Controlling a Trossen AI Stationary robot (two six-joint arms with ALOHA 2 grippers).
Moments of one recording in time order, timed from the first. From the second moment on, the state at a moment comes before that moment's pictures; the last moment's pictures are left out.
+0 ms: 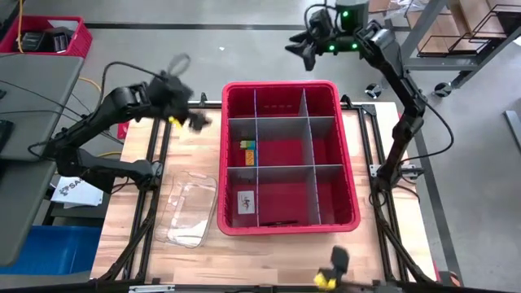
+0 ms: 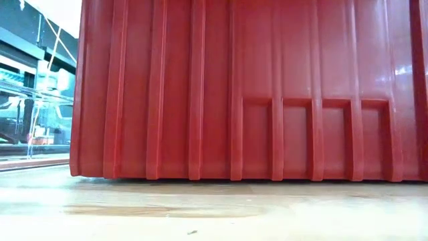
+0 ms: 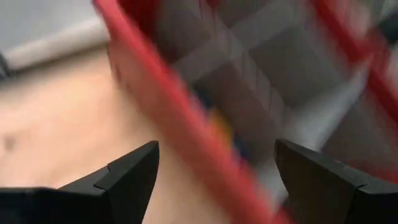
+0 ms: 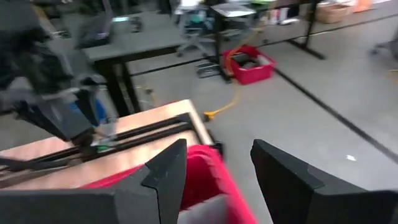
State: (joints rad) left arm 0.50 1.11 1.43 -1.11 0.01 -0.56; right arm -0.76 1.81 2.34 -0.89 -0.42 -0.10
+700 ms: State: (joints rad) left arm -0.19 0.87 0.72 -0.92 0.07 -1.33; right arm -0.32 1.81 2.34 -0.90 -0.24 0.11
